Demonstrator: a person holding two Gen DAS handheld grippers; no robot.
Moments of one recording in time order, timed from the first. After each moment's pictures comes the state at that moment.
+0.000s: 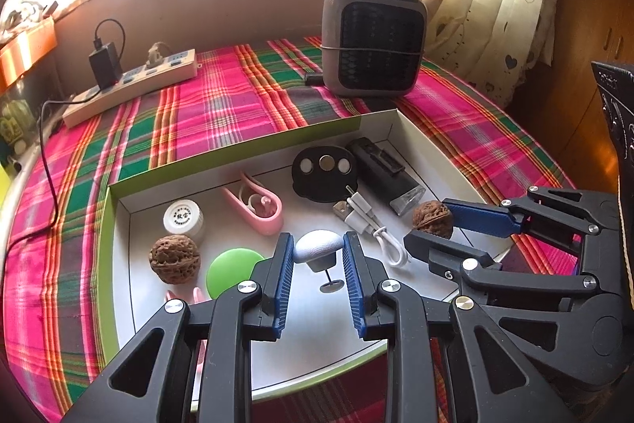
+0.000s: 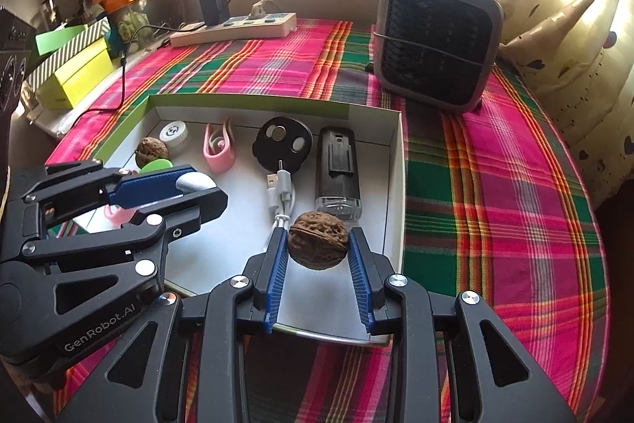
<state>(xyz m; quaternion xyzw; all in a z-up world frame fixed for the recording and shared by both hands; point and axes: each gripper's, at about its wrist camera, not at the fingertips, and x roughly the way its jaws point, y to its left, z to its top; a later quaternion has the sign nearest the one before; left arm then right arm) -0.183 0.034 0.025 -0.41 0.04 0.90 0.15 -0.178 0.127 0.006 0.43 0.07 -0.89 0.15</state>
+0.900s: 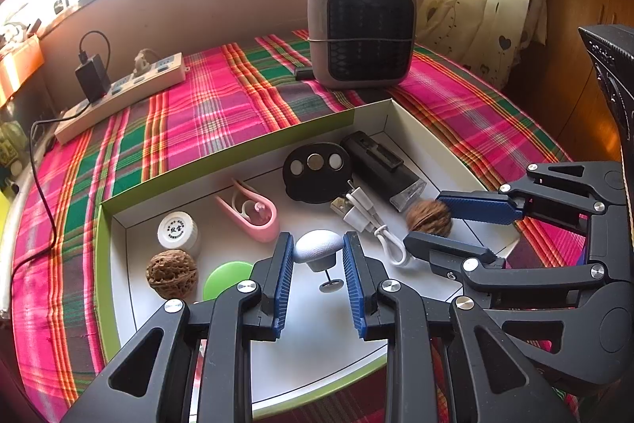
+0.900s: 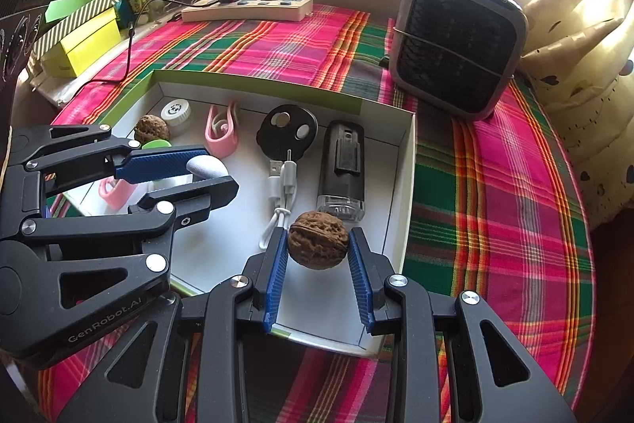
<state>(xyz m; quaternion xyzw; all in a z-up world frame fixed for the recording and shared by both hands) -0.191 0.041 0.024 -0.42 0.07 0.89 0.16 -0.184 0.122 0.004 0.45 0.11 -0.87 0.16</state>
